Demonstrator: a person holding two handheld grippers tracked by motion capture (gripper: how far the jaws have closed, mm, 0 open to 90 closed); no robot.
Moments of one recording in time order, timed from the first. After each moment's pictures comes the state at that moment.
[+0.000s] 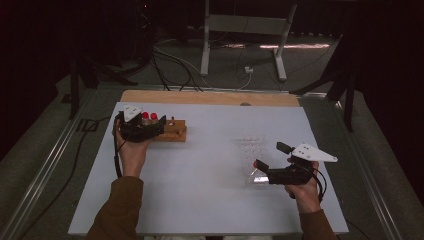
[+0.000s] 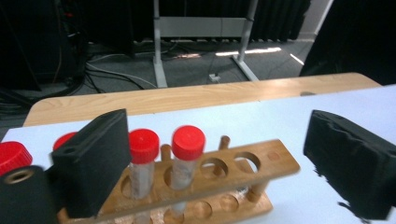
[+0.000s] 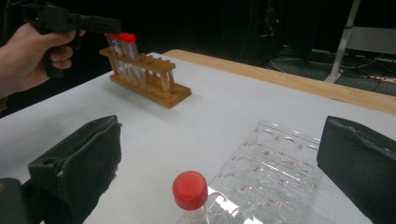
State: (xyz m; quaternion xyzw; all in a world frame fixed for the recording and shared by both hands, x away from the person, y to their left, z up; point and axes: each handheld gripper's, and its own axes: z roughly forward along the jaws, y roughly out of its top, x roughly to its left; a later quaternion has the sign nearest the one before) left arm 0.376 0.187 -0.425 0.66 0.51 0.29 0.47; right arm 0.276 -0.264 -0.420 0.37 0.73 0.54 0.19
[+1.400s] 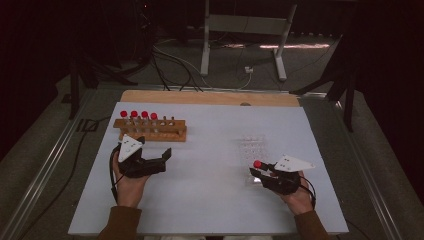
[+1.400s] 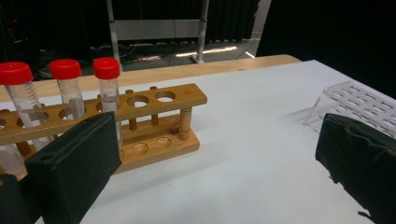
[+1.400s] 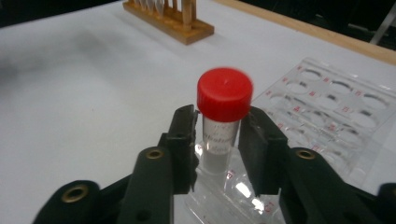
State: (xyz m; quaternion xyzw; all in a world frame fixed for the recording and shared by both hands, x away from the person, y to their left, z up) left arm 0.287 0.178 -0.439 0.68 0.46 0.26 0.51; right arm 0.276 -0.251 -0.470 0.31 0.80 0.48 0.17
